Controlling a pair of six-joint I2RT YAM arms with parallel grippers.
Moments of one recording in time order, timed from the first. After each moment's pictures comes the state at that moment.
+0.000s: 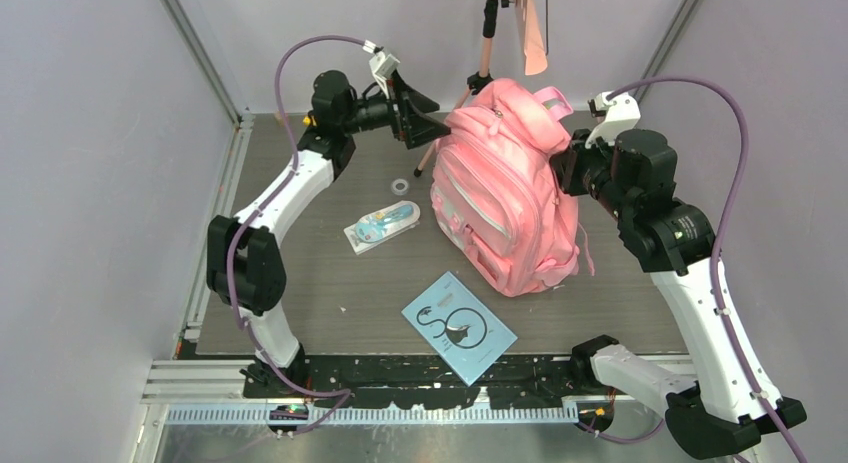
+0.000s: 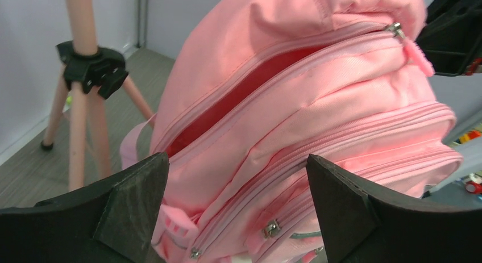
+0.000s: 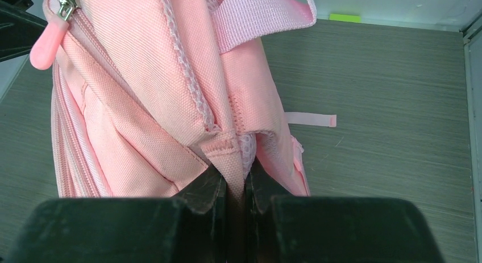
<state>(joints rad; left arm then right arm) -0.36 1.74 1.54 0.31 0.94 -0.36 0.35 0.99 1.41 -0.71 0.10 0.16</state>
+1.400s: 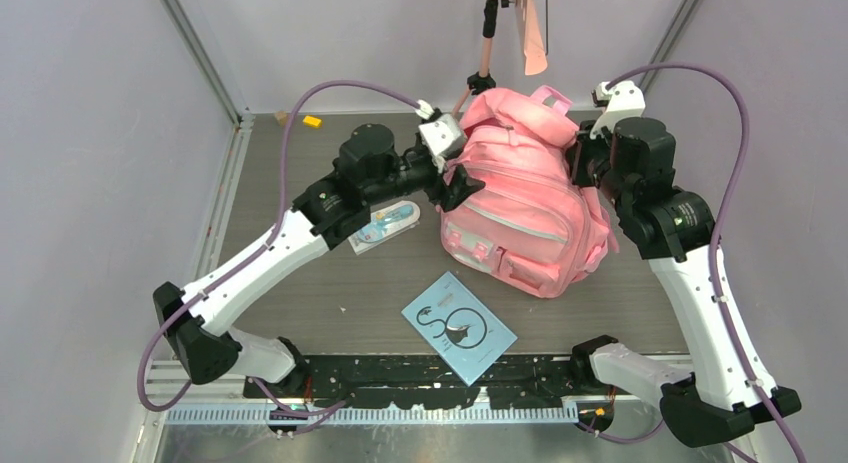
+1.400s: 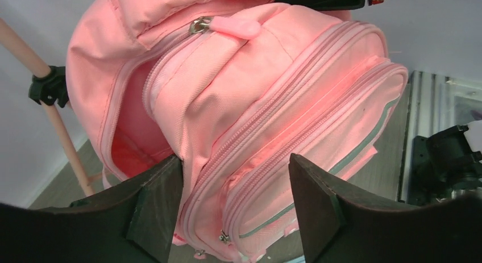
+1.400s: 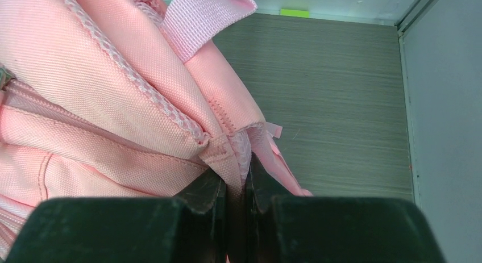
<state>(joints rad) -0.80 1.37 1.42 -0.11 0.37 0.07 0.34 1.06 1.49 -0.77 0.21 0.09</state>
